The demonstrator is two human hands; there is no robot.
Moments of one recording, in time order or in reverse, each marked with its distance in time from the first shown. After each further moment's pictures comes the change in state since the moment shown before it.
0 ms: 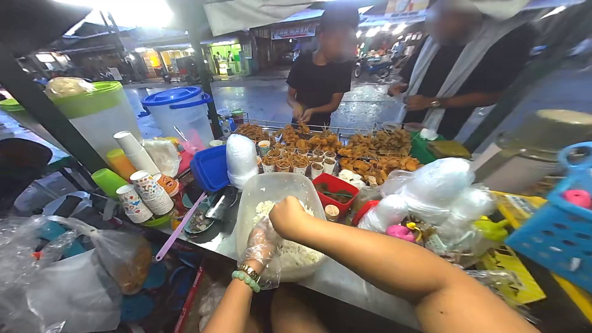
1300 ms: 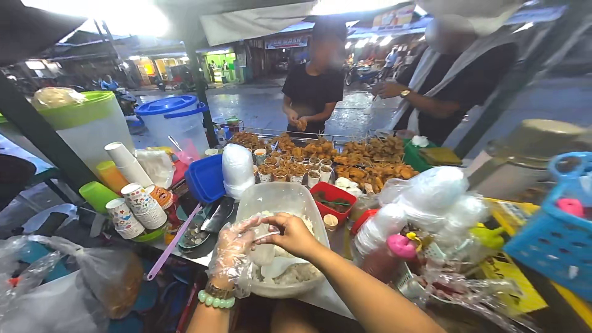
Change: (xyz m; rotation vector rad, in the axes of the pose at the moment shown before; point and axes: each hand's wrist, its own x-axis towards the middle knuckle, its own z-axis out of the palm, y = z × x) left_hand -0.014 -0.006 -0.047 -0.710 0.296 0.143; right_hand 0.030 0.037 0.072 1.148 0.653 -0.336
